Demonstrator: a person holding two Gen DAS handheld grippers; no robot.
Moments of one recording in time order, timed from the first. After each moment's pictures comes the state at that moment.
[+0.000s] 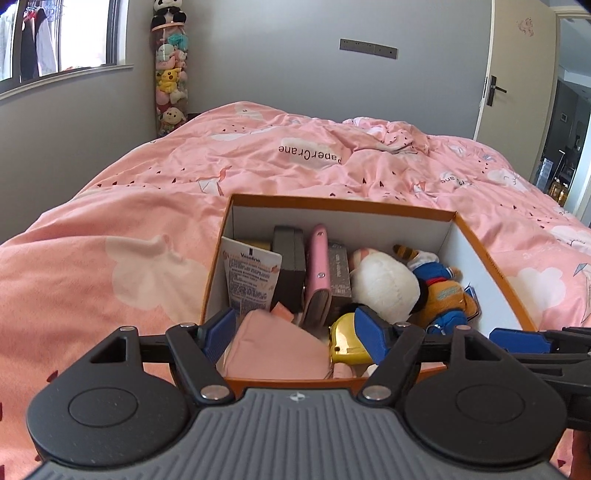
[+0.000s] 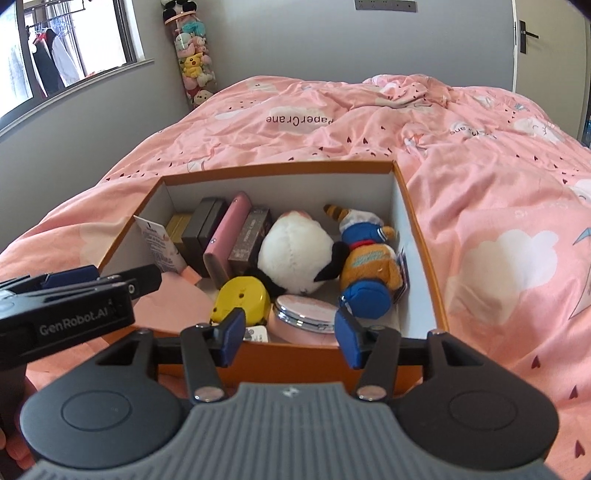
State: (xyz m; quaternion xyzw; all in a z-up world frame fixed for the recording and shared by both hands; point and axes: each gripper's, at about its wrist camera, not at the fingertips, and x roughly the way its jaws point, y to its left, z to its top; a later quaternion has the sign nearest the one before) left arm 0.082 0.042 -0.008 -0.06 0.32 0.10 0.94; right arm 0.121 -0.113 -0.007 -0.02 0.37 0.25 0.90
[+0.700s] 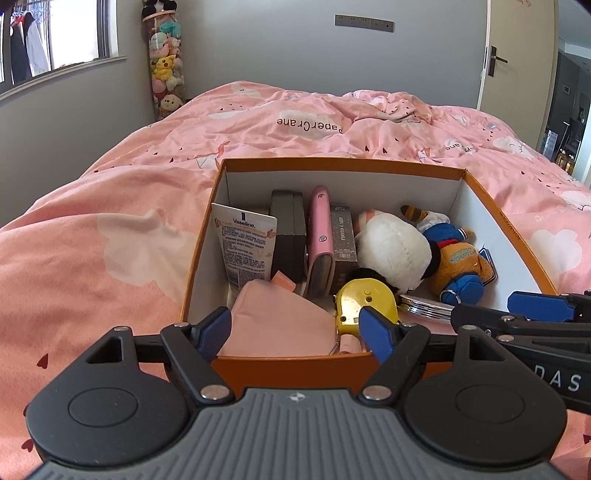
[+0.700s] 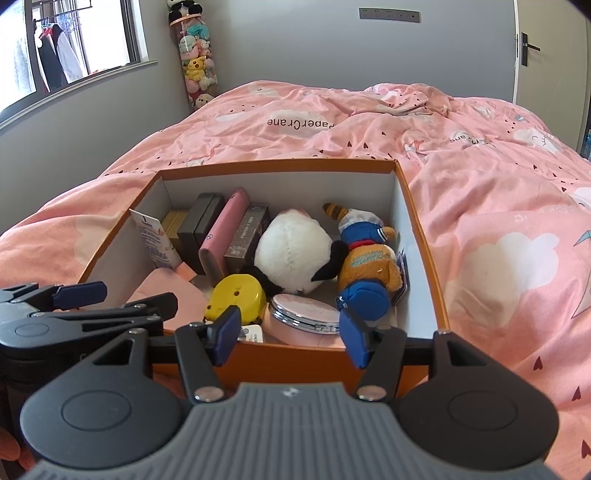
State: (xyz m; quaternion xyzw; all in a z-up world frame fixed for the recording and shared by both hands) left arm 0.088 0.036 -0.032 -0.04 0.36 0.11 0.93; right arm 0.118 -0.110 -0.018 -0.04 0.35 0.25 0.90
